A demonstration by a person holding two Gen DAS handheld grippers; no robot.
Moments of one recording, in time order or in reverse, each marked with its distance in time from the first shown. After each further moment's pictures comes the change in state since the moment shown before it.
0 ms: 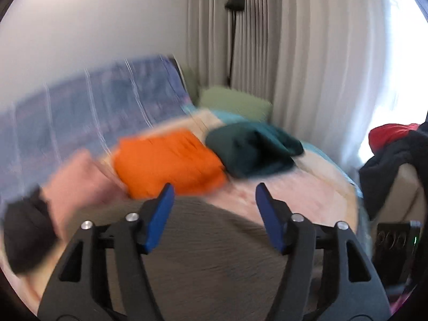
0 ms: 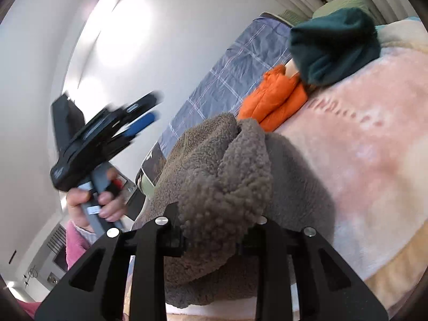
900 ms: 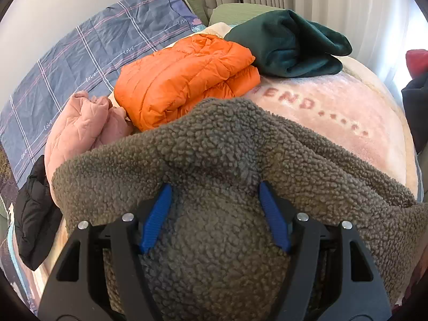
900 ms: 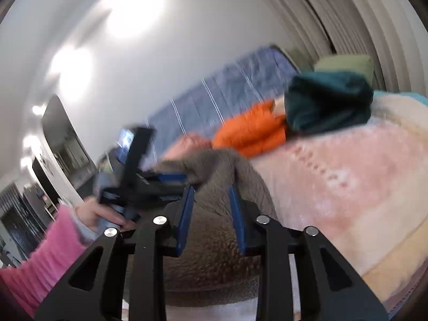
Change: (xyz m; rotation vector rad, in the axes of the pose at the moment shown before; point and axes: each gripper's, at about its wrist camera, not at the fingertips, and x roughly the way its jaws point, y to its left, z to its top) left arm 0.117 0.013 -0.080 0.110 0.422 0.116; right arm -0.004 0.017 0.002 -0.290 -0.018 -0.238
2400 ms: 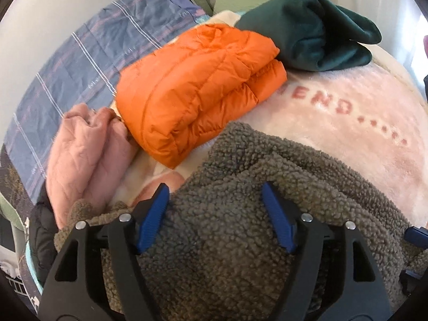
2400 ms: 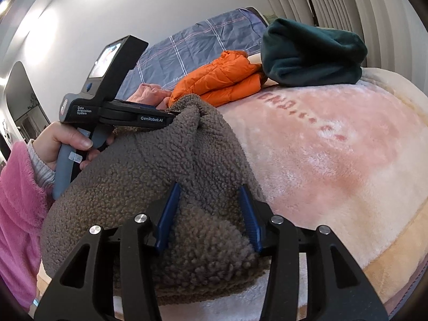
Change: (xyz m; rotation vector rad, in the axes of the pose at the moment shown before) left arm 0.050 0.010 0.039 0.071 0.050 0.109; right arm 0.050 -0.005 -0.036 -0.040 0.167 -0.199
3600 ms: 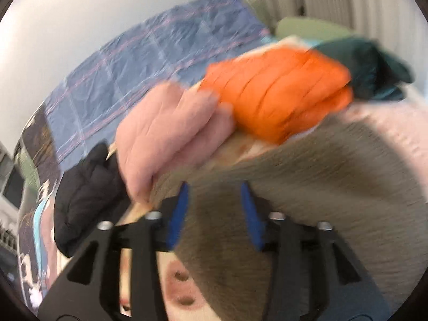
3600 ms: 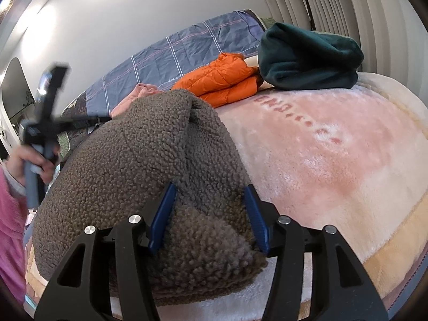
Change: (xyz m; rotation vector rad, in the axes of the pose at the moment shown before) left arm -0.073 0.089 -0.056 -0.190 -0.139 0.120; right arm 0.003 0.004 0.003 -0.008 -0.008 -0.033
